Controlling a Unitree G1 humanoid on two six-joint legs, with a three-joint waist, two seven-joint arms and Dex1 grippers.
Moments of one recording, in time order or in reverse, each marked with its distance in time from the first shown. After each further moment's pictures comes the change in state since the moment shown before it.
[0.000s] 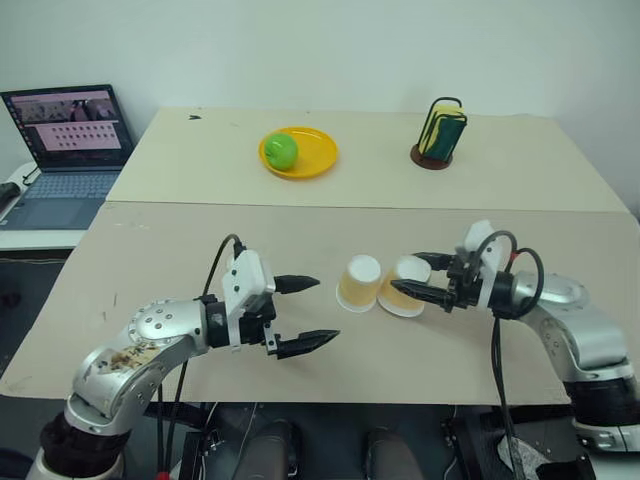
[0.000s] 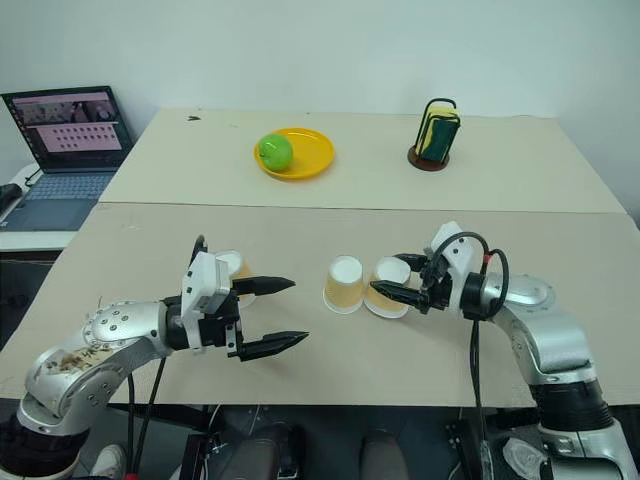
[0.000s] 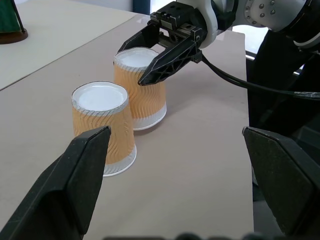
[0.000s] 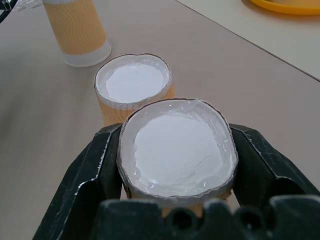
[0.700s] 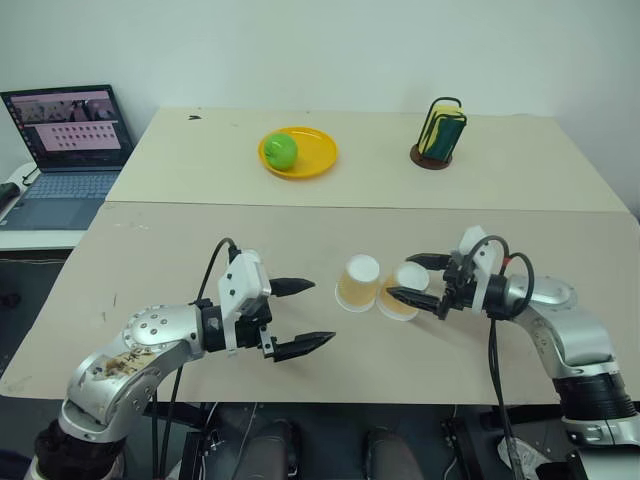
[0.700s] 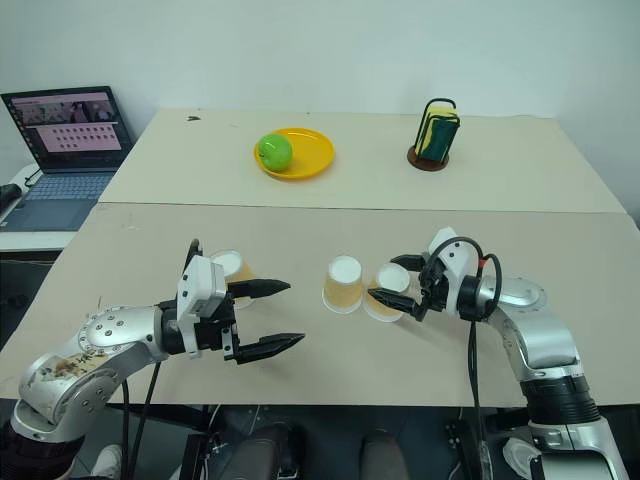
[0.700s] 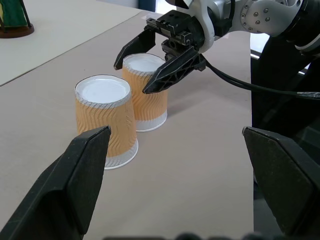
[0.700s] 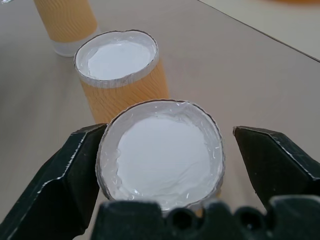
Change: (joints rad) left arm 0.034 0.006 0.017 -0.011 0.000 0.000 0.008; right arm -0.009 0.028 0.004 0.084 -0.052 -0.047 0.023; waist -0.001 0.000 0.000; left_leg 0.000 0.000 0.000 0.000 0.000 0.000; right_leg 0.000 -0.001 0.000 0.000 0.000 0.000
